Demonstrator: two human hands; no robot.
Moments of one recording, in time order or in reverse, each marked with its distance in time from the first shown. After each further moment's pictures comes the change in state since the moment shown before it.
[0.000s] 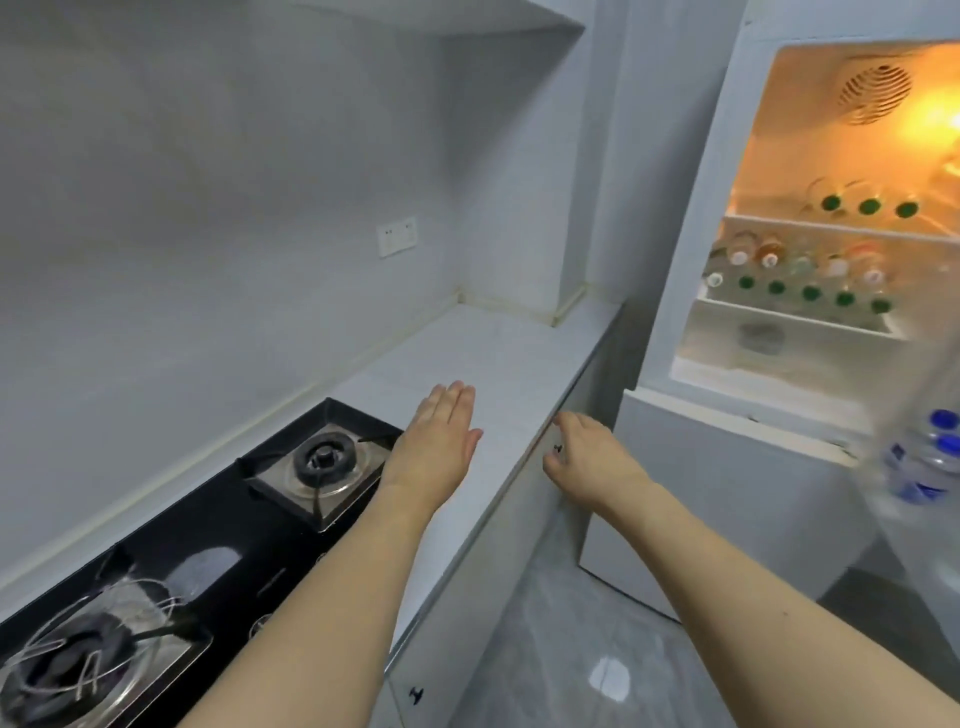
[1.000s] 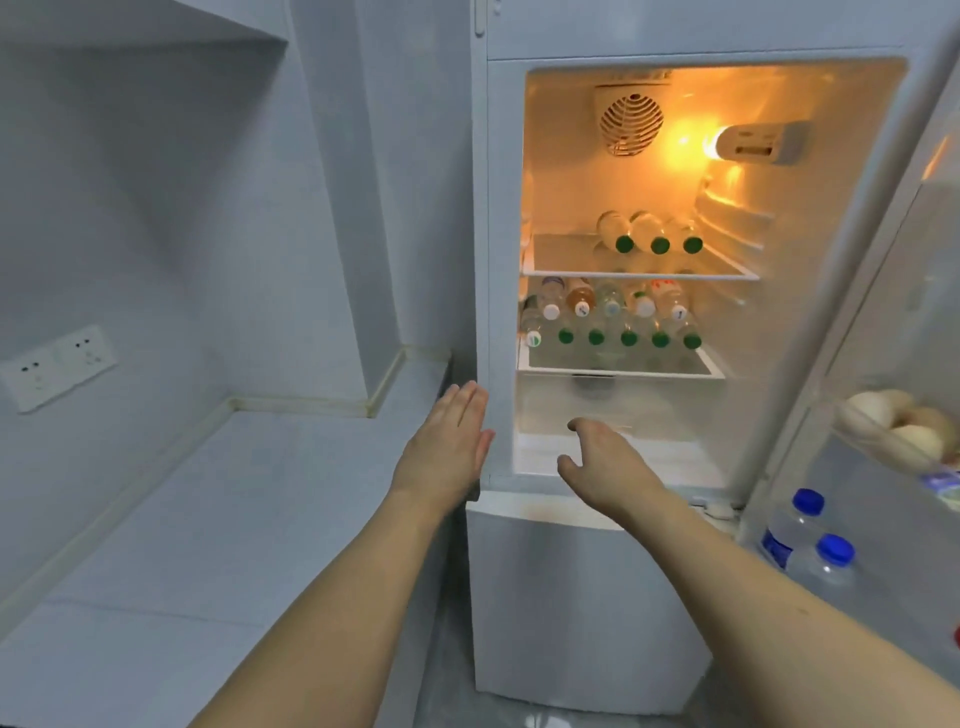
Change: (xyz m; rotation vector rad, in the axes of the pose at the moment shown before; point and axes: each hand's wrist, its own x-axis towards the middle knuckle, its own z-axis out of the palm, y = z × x) left_hand 0.394 0.191 0.125 -0.241 0.018 0.378; right_hand 0.208 0.304 -0.114 0.067 0.218 0.444
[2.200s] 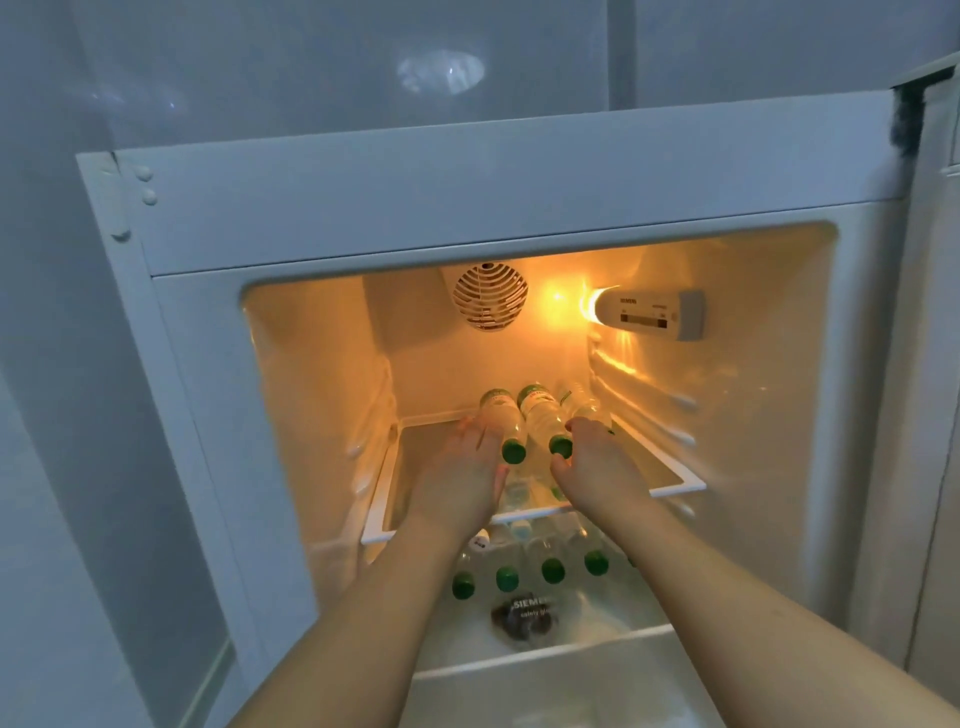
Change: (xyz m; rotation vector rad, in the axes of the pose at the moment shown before) left_hand 0.423 0.096 0.073 0.089 0.105 0.339; right_hand 0.342 0.147 -0.167 -0.023 0.521 0.142
